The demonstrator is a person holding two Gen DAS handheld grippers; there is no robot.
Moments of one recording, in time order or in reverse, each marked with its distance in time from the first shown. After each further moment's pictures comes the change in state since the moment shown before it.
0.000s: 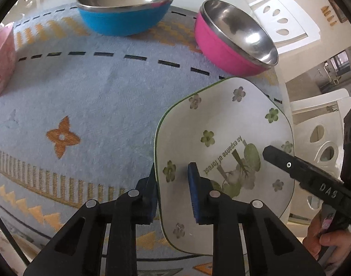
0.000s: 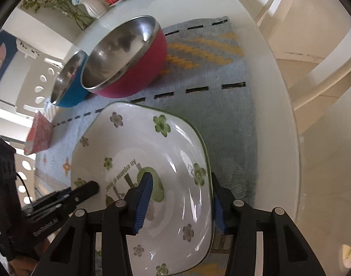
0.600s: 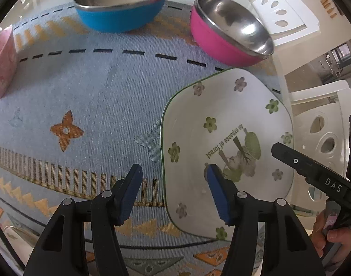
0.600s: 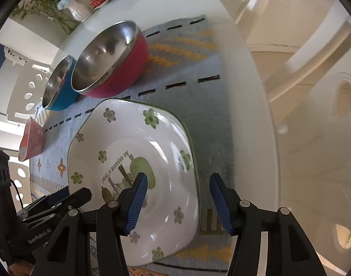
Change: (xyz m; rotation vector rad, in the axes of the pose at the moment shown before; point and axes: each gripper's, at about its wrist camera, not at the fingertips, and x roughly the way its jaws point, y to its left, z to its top) left arm 0.001 -0.011 -0.001 0.016 0.051 0.018; right arm -0.013 -0.007 -0.005 0.055 0.023 -0.077
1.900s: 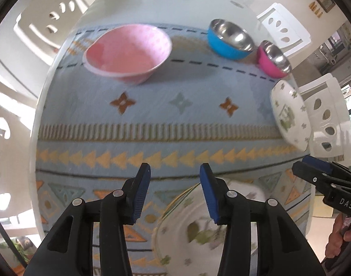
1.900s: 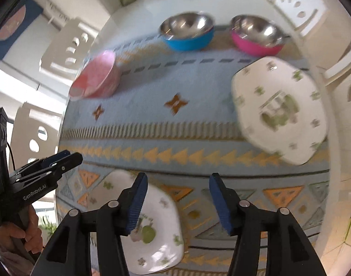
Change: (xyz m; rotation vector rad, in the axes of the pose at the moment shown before) left arm -0.145 0.207 -0.049 0.122 -0.094 0.049; right arm -0.031 0.237 -0.116 -0.097 -0.042 -0.044
